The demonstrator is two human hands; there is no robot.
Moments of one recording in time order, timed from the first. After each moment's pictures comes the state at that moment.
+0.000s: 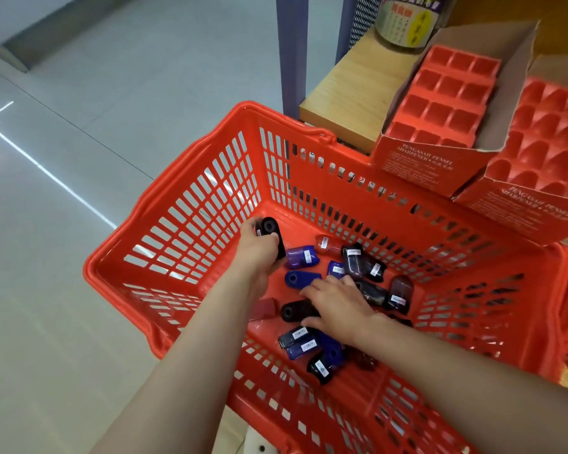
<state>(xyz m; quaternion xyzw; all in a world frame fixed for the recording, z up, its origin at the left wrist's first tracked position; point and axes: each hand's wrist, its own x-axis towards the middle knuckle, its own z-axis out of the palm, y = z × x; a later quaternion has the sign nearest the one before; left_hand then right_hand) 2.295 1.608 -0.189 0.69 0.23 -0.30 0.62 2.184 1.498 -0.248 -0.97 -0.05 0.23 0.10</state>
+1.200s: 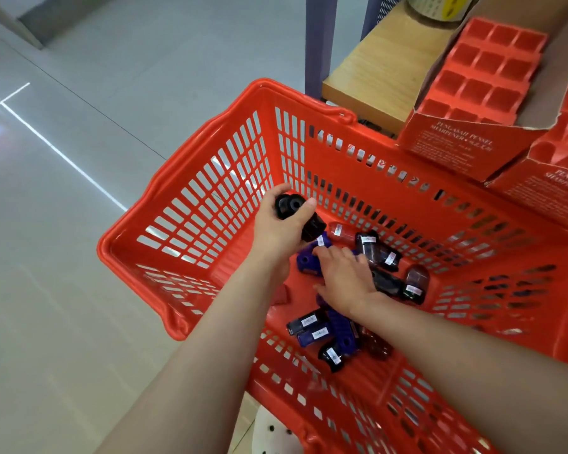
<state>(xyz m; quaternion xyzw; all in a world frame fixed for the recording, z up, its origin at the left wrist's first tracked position) 2.283 1.609 -0.179 0.64 0.13 -0.25 0.72 2.206 1.511 -0.265 -0.97 0.09 0.18 0.12</state>
